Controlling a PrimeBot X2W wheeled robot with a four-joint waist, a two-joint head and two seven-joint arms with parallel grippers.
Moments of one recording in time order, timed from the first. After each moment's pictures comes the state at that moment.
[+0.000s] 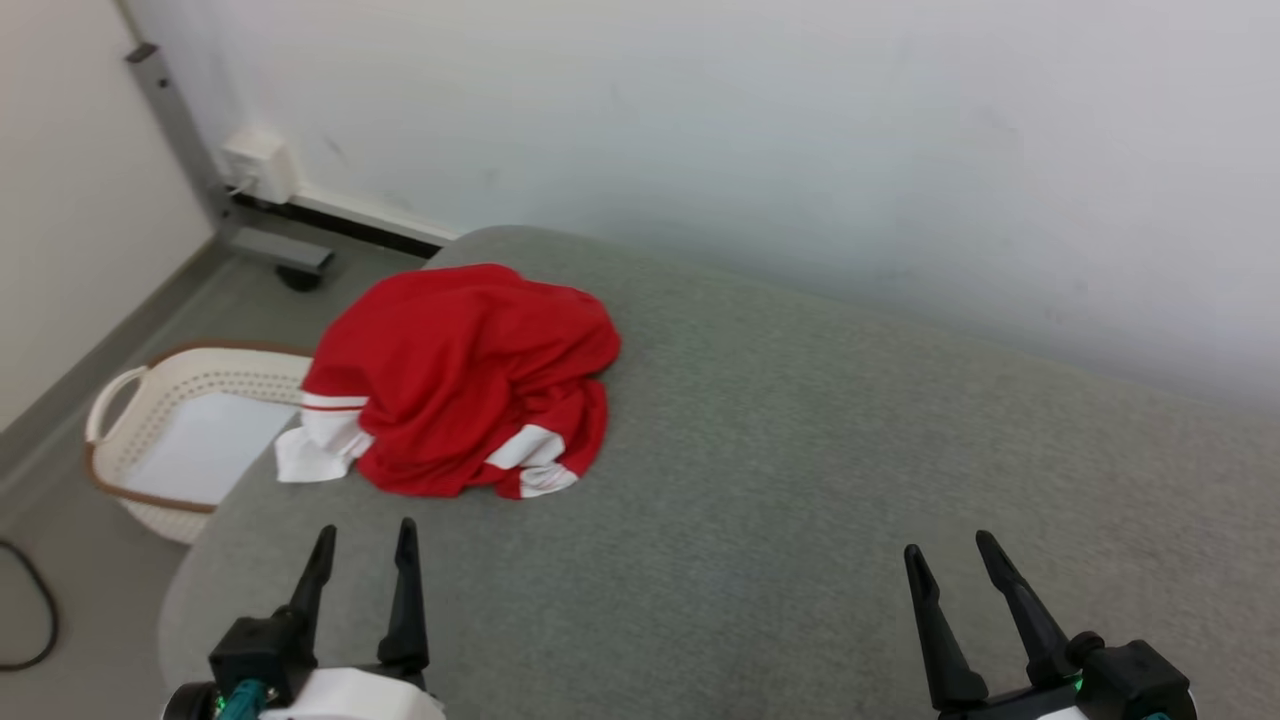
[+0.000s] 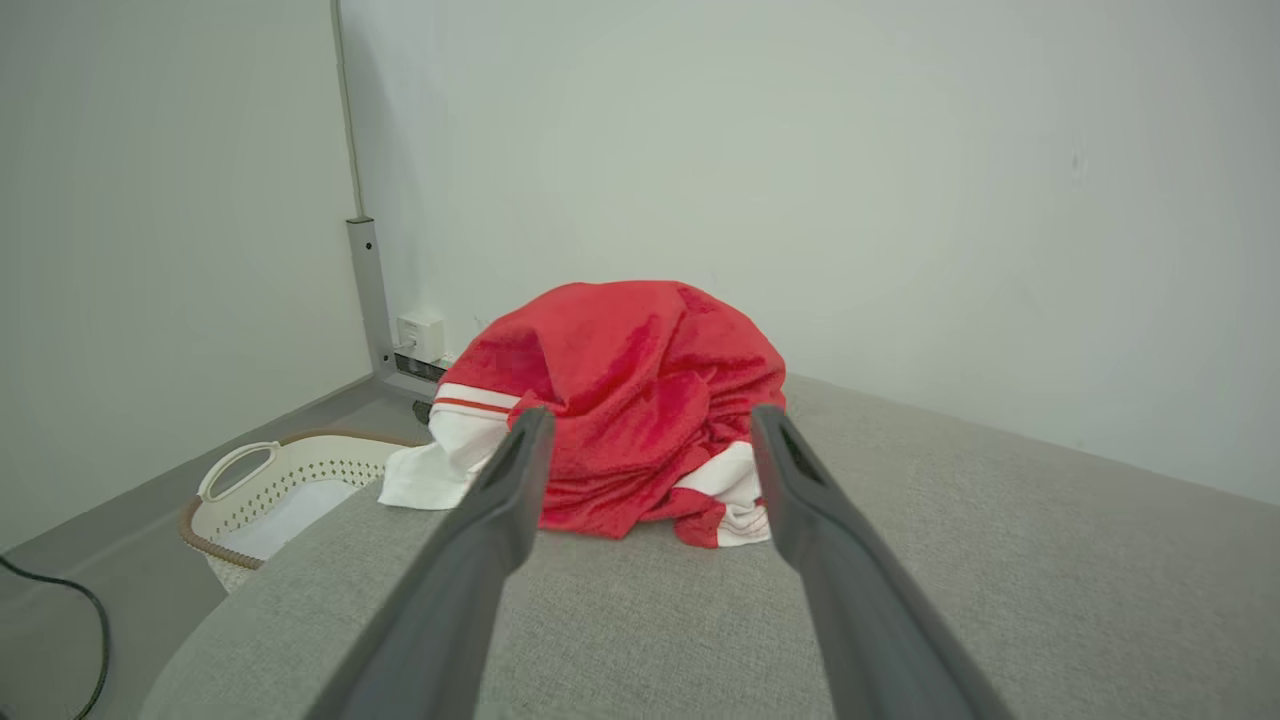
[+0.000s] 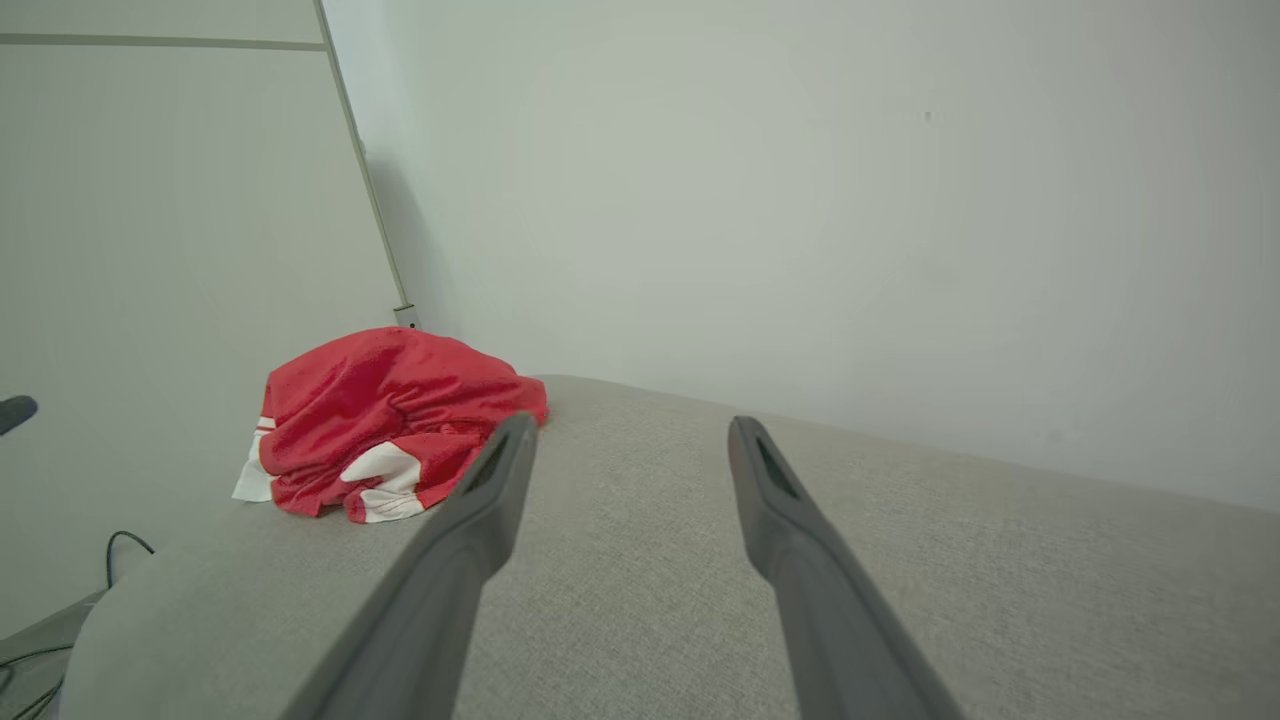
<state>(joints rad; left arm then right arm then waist) -0.09 0.05 -0.04 0.23 -0.13 0.01 -0.26 -0.06 -0.05 0.22 0.19 0.31 0.13 -0.26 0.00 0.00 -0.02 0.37</state>
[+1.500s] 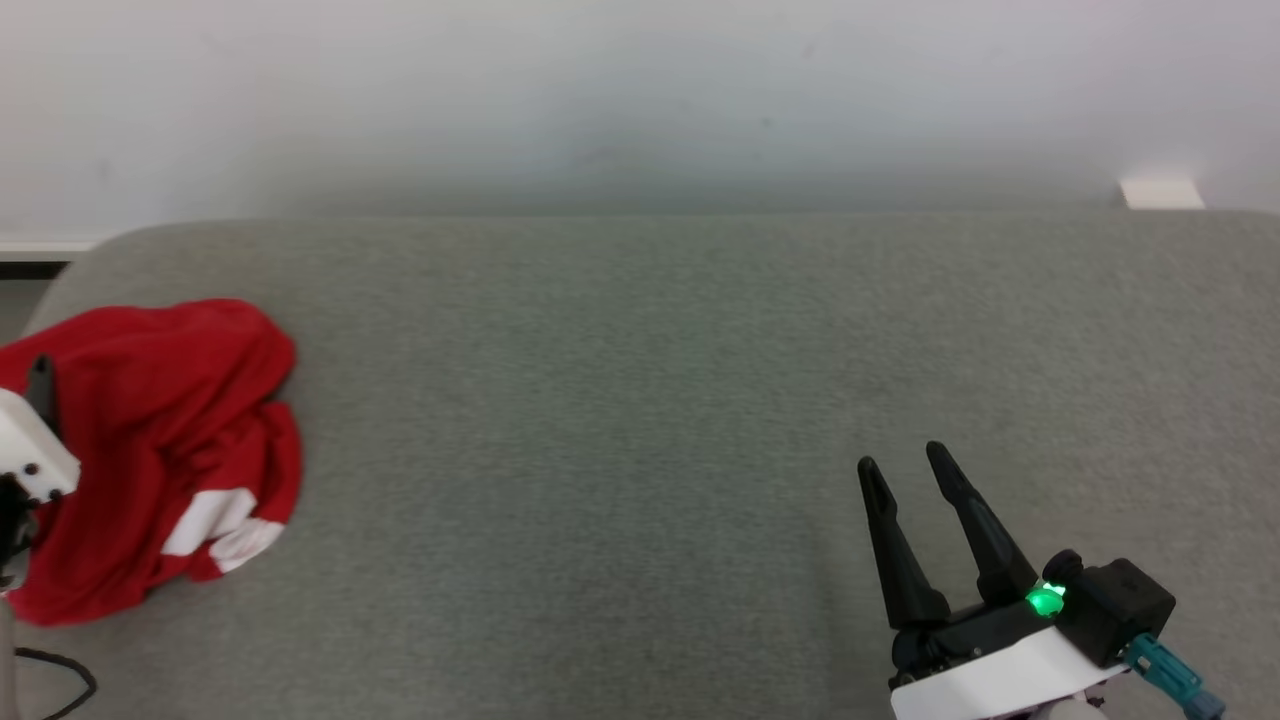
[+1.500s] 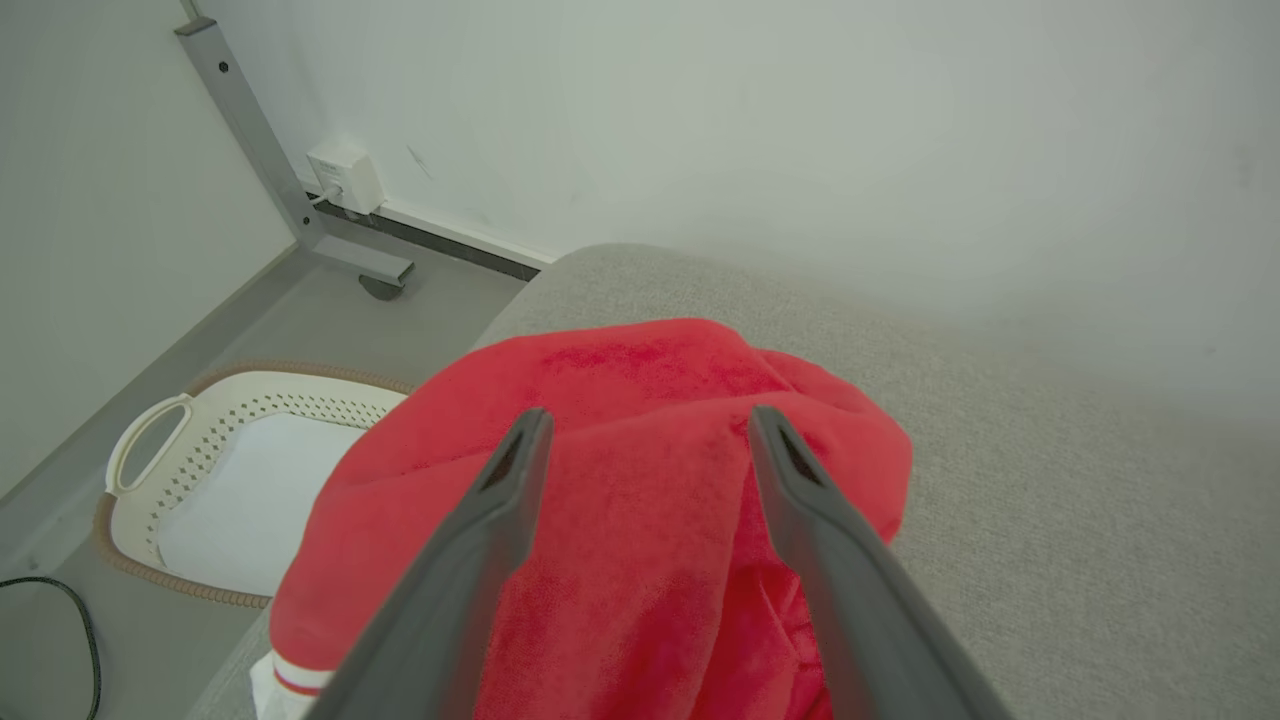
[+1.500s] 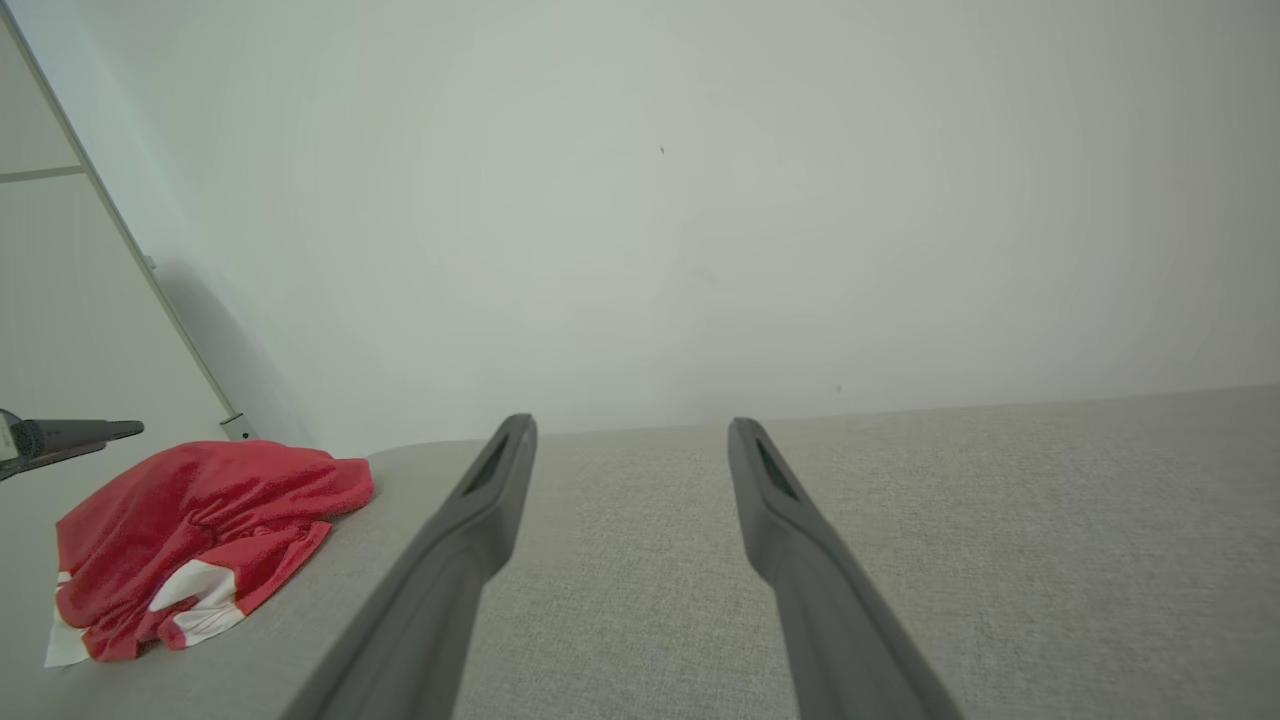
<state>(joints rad) -0.71 0.45 0.16 0.82 -0.31 -0.08 0.20 -0.19 -0.05 0.33 0.17 0.46 0.13 -0.26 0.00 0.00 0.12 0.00</state>
